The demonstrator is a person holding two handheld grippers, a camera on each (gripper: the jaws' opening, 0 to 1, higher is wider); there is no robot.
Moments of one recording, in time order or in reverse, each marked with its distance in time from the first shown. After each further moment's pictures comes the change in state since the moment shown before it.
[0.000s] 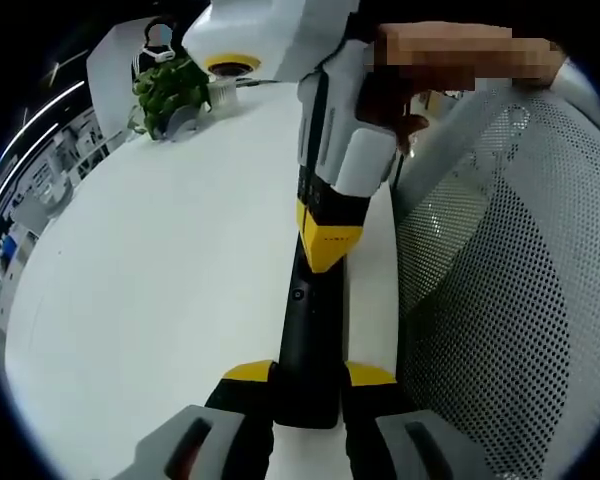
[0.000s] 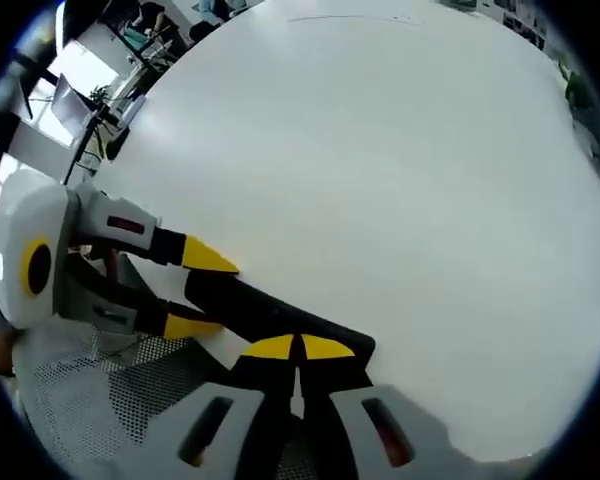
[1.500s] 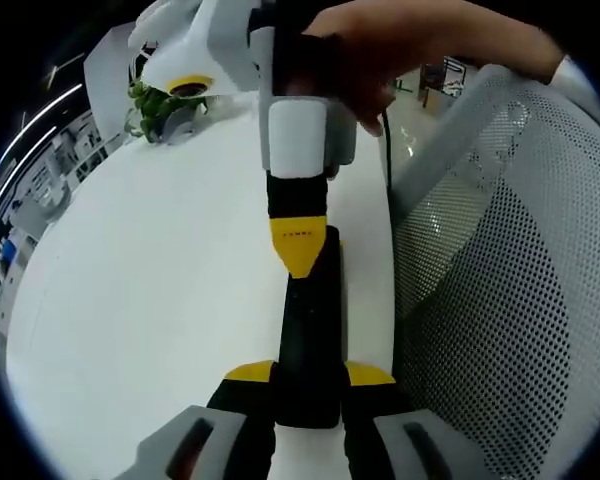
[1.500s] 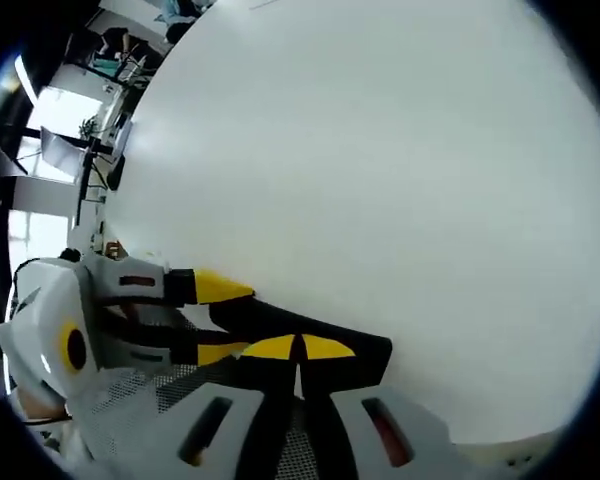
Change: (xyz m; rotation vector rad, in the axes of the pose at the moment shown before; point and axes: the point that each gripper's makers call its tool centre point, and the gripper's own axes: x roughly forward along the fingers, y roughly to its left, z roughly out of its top) left arm 0.003 -0.004 0.005 0.011 0.001 0.000; right arm -0.006 0.010 0.012 0.187 0.136 0.141
